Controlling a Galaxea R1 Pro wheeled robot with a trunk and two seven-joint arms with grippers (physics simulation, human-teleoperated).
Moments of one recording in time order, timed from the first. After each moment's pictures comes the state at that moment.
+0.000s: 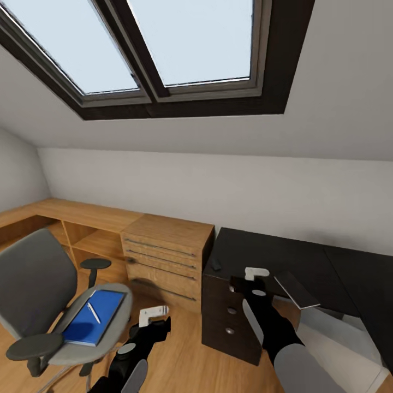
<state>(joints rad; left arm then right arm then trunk) -0.19 0.01 -0.42 -1.32 0.50 0.40 0.50 -0.61 0.12 0.05 -0.74 -0.05 0.24 -0.25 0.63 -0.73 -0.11</state>
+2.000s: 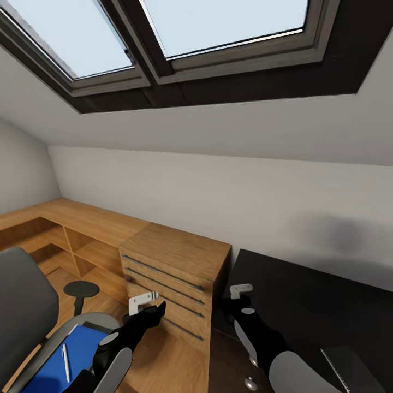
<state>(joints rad) -0.19 0.09 -0.40 -1.49 0.69 0.40 0.51 -0.62 0.13 0.21 -0.52 -0.05 0.16 -0.13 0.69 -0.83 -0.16</state>
